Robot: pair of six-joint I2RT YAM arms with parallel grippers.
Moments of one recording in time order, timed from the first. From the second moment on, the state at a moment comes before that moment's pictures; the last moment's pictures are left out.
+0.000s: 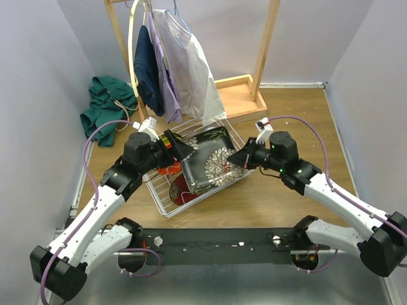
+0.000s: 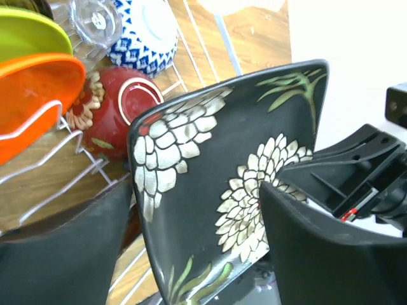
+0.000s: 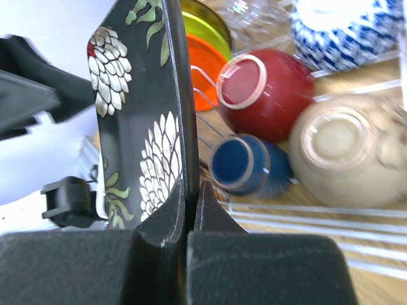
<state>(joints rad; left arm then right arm) -0.48 0.86 0.76 -0.32 0.18 -0.89 0.62 1.05 0.72 -0.02 -0.30 0.67</state>
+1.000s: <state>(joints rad) -0.47 0.73 1.00 -0.69 -0.04 -0.38 0.24 1.15 1.12 -0.58 0.13 0.71</state>
